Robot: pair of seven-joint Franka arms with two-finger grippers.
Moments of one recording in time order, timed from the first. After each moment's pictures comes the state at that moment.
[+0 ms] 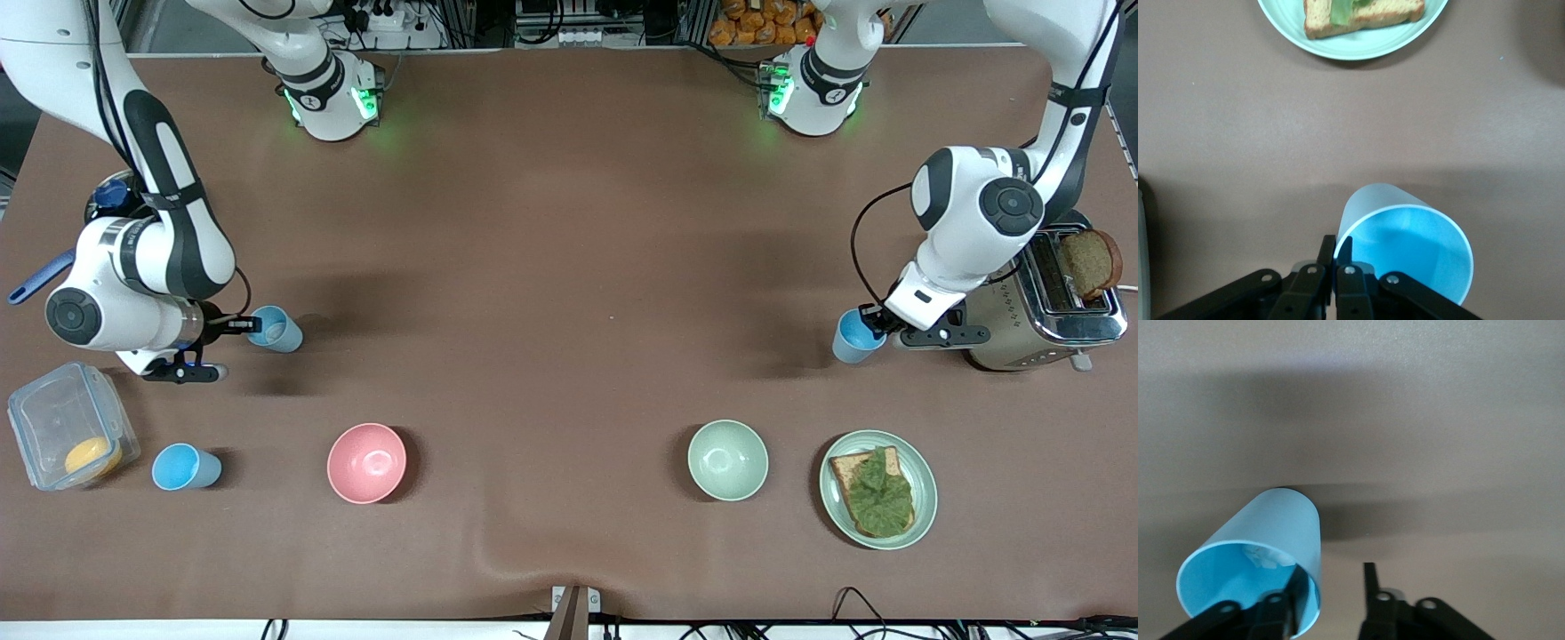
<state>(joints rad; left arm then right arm) 0.13 0.16 -0.17 -2.29 0.13 2.57 -0.15 -0.06 0.42 -0.07 -1.99 -0.01 2.11 -0.09</state>
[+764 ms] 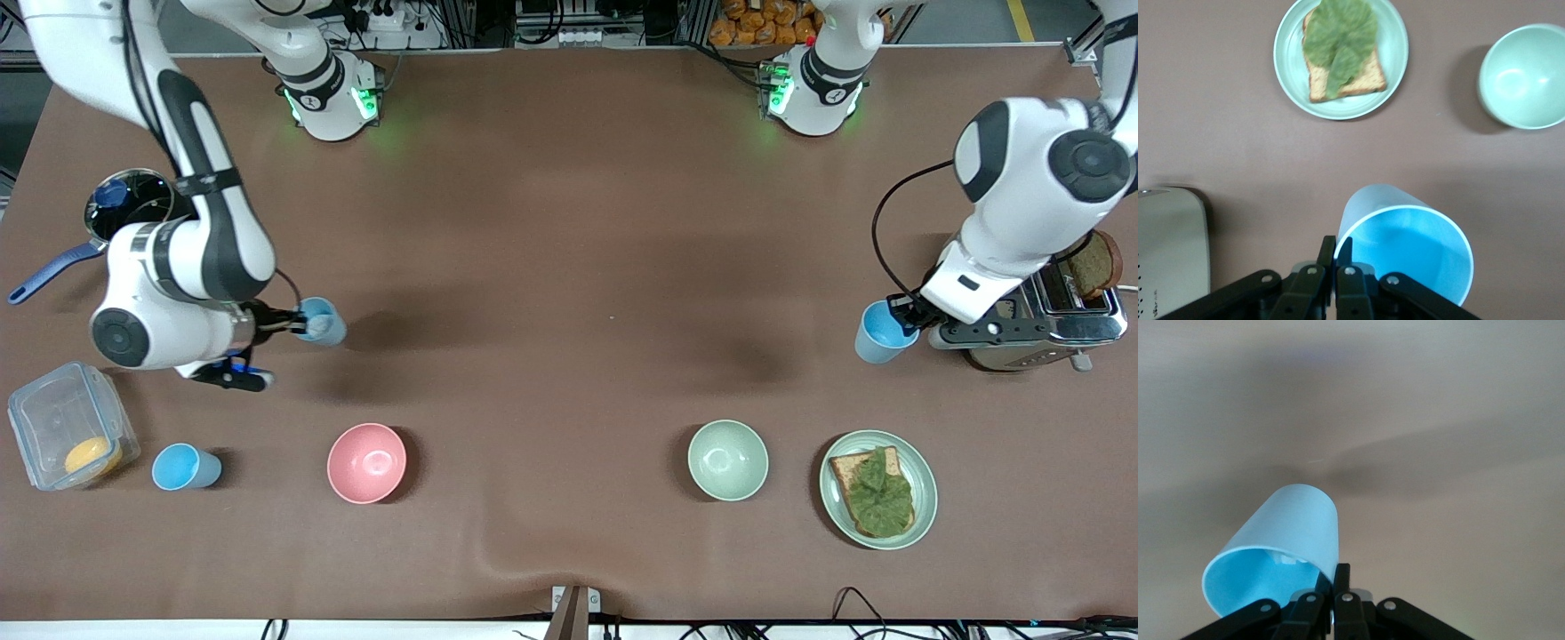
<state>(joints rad) 0.13 0.07 -0.24 -1.98 0.09 2.16 -0.16 0.17 0.42 -0.06 -1.77 0.17 1.80 0.28</state>
